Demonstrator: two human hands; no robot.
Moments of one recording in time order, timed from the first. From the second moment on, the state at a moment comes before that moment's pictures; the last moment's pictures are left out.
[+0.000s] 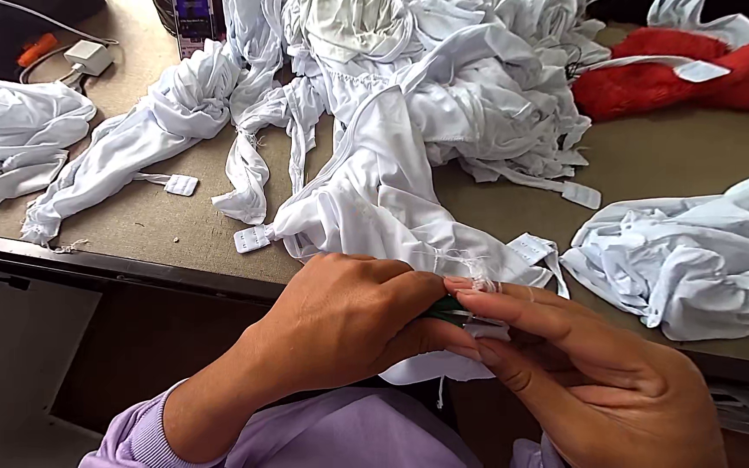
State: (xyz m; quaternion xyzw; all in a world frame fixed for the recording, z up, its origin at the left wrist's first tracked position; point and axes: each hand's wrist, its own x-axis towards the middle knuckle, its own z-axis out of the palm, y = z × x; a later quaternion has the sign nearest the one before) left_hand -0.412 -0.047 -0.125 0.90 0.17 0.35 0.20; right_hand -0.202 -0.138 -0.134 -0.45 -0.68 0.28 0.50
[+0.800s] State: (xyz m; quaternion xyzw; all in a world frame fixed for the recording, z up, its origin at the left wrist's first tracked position) left_hand -0.397 -0.054 -0.155 0.77 0.10 0.50 0.39; right_hand -0.130 -0.197 -0.099 -0.67 -0.70 0.23 0.00
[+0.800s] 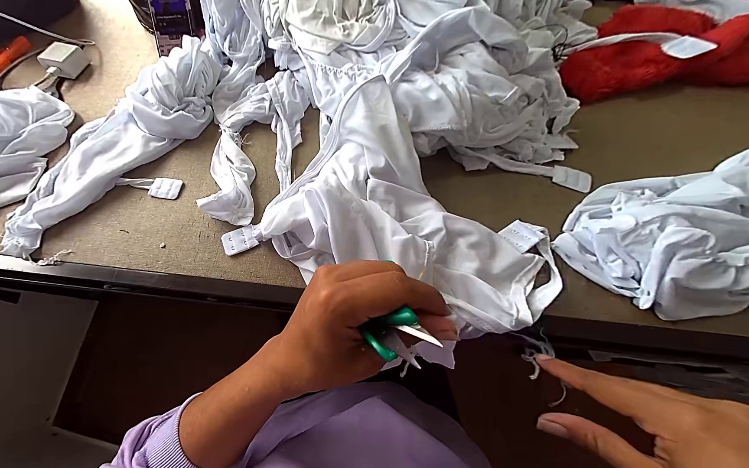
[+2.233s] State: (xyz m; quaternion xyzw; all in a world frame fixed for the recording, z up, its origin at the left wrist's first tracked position) left_hand -0.399 -0.078 -0.143 0.84 0.14 0.47 0.25; right_hand -0.218 -0.156 -0.143 -0.49 -0.58 0.24 0.60
